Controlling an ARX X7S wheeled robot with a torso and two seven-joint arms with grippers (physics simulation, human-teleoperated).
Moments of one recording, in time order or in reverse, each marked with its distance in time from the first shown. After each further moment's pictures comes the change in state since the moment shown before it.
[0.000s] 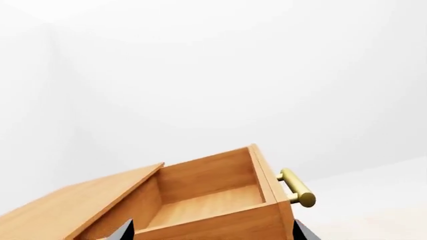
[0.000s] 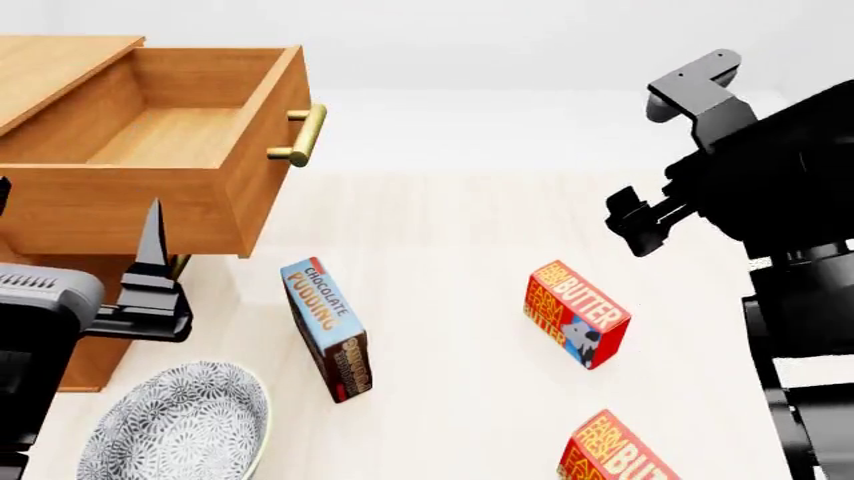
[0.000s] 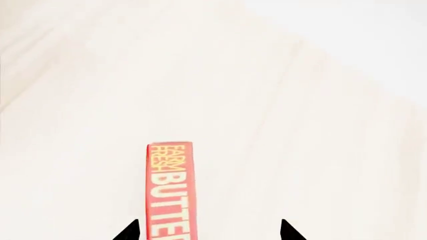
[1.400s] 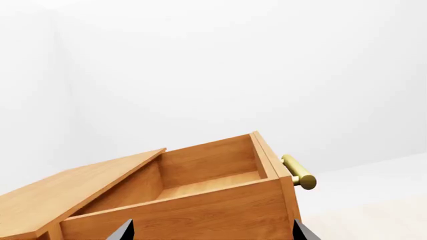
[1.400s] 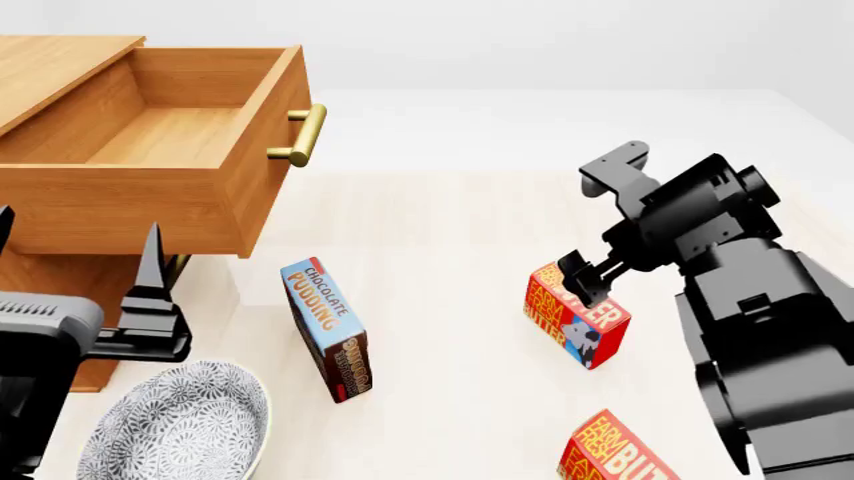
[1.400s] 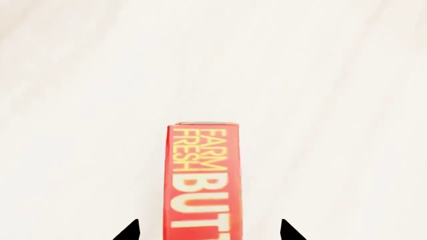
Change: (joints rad) left arm 0.122 0.011 -0.007 -0.026 0.032 0.110 -0.003; right arm 0.089 -0.174 -0.156 0.760 0.392 -0.439 0.342
